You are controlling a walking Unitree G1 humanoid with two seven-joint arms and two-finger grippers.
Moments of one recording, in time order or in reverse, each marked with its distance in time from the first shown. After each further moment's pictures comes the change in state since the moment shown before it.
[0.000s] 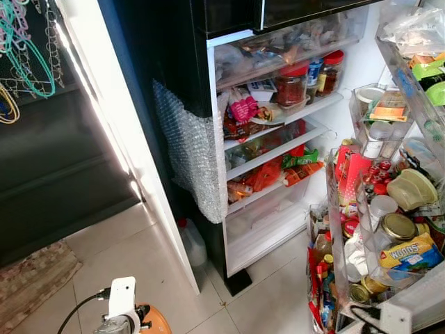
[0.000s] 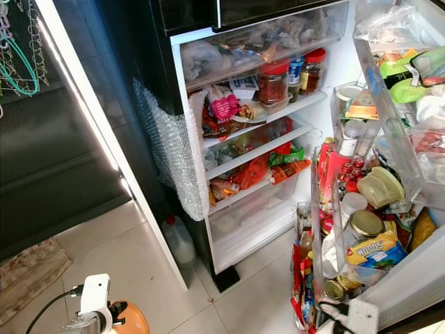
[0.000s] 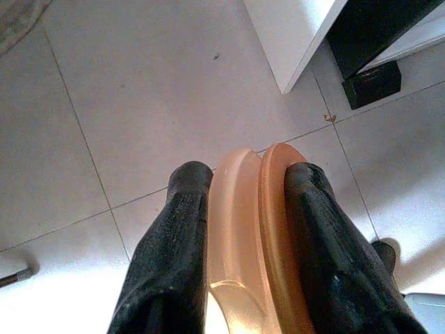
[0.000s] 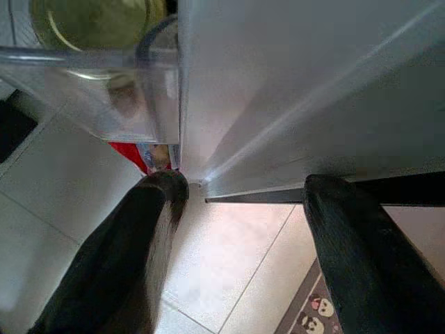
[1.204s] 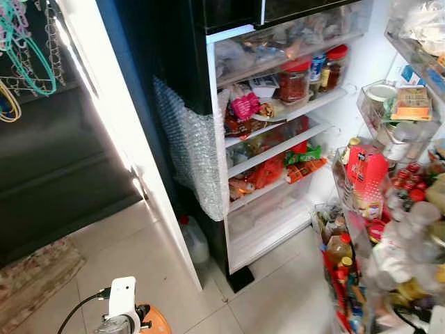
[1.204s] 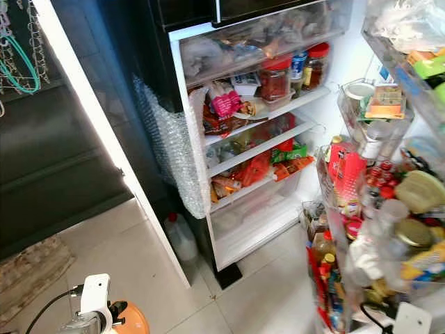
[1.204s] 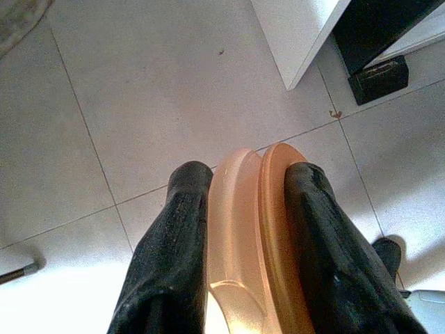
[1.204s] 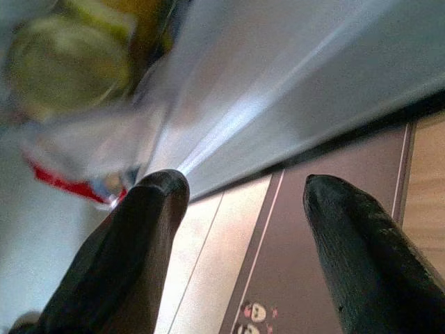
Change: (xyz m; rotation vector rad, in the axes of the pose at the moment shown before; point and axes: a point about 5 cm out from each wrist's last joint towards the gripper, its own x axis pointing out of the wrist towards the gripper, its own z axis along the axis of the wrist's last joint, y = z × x) left arm 0.000 0.000 0.000 0.000 -0.001 0.000; right arm -0.002 -0.062 0.016 0.042 -0.074 -0.270
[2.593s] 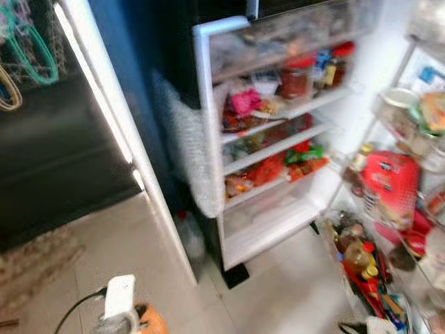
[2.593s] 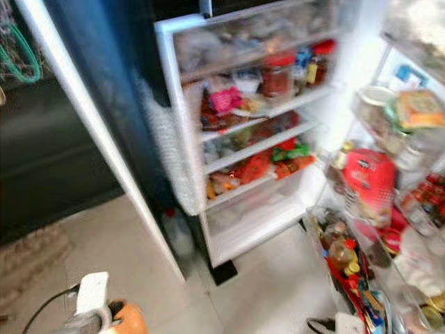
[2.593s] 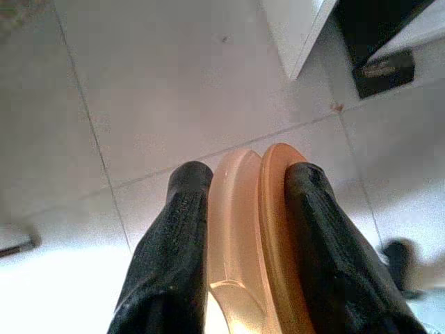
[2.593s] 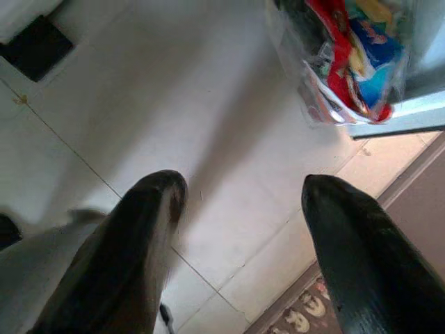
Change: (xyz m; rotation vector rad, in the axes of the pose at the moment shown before) left arm -0.001 0.007 0.001 0.010 0.002 0.021; right arm -0.028 0.065 -0.051 -0.125 0.201 0.420
